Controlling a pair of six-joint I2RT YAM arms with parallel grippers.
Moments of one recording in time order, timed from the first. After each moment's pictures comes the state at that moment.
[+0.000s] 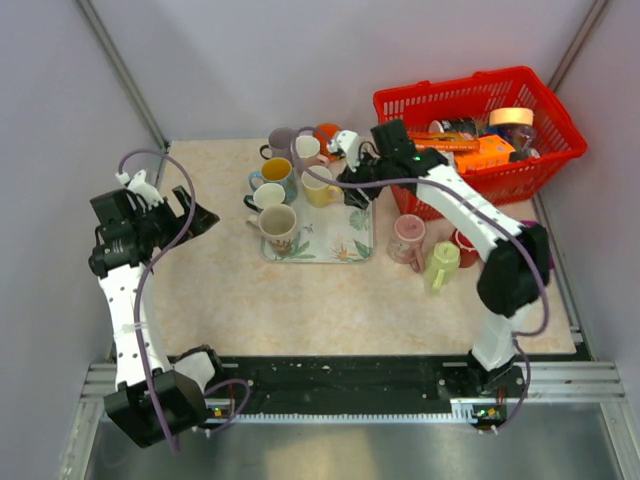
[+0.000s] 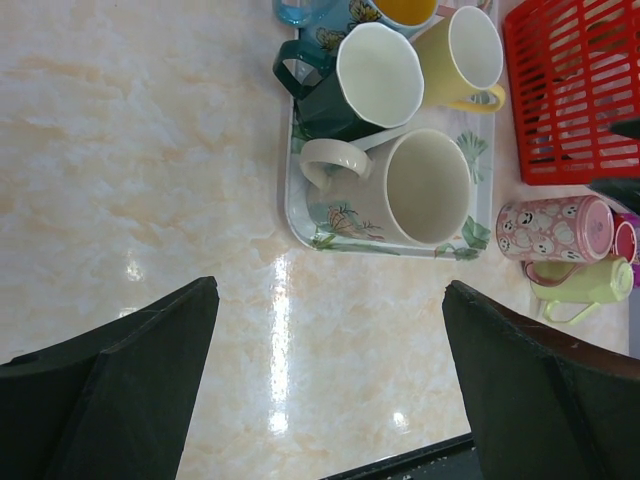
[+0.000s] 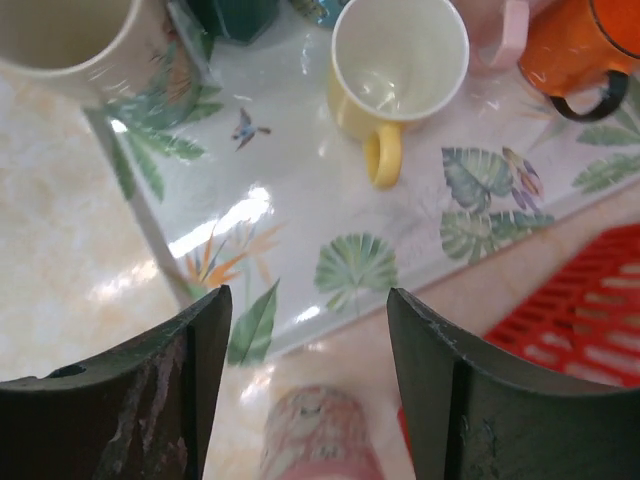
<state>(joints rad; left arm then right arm) 0.40 1.03 1.08 -0.73 0.64 -0.22 0.54 1.92 1.78 -0.66 -0.36 -0.48</state>
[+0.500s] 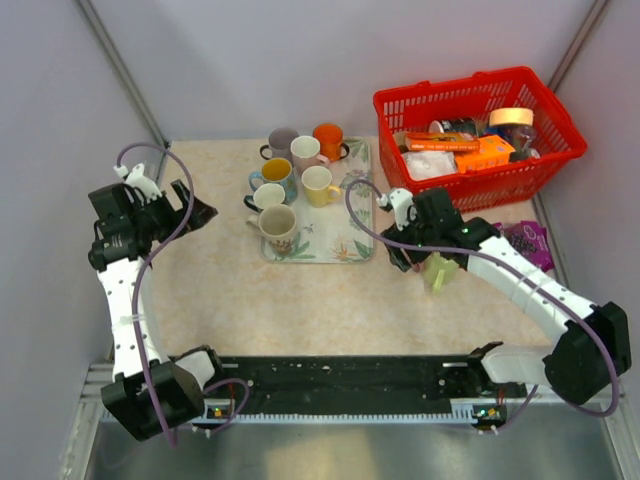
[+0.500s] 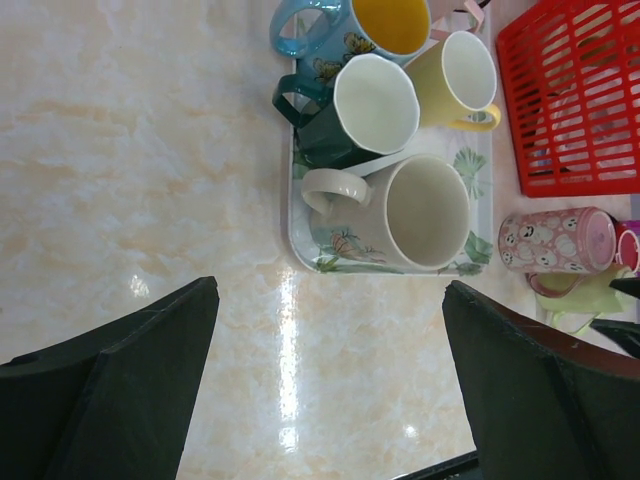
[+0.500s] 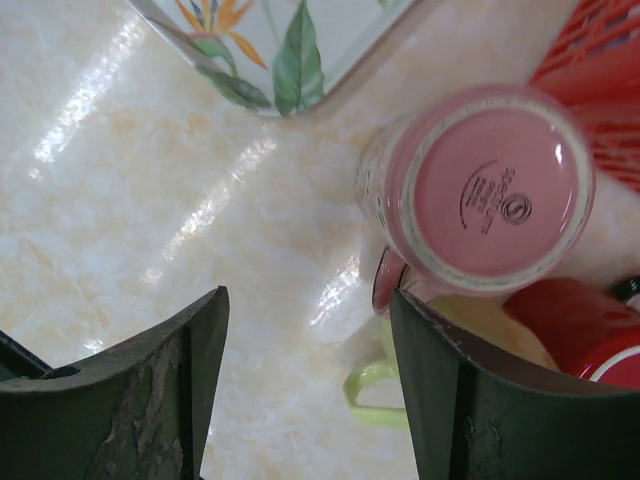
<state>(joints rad) 0.40 1.07 1.11 -0.68 0.65 -0.19 0.54 1.26 1.04 -0.64 -0.14 -0.21</state>
